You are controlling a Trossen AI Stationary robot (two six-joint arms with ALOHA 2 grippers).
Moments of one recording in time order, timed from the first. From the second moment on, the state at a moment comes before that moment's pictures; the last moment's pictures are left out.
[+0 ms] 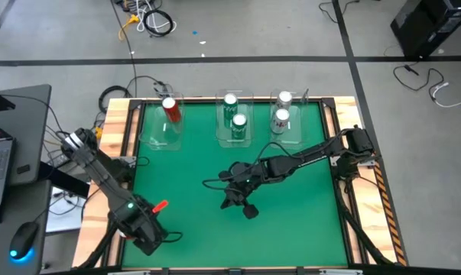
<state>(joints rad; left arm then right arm) -0.81 1.51 1.26 -1.25 0.51 -1.74 0.18 1.85 1.21 0.05 -0.39 -0.14</state>
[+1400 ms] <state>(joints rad) -0.87 1.52 1.30 -1.35 0.21 -1.78 0.18 1.85 1.21 0.07 -0.38 -0.16</state>
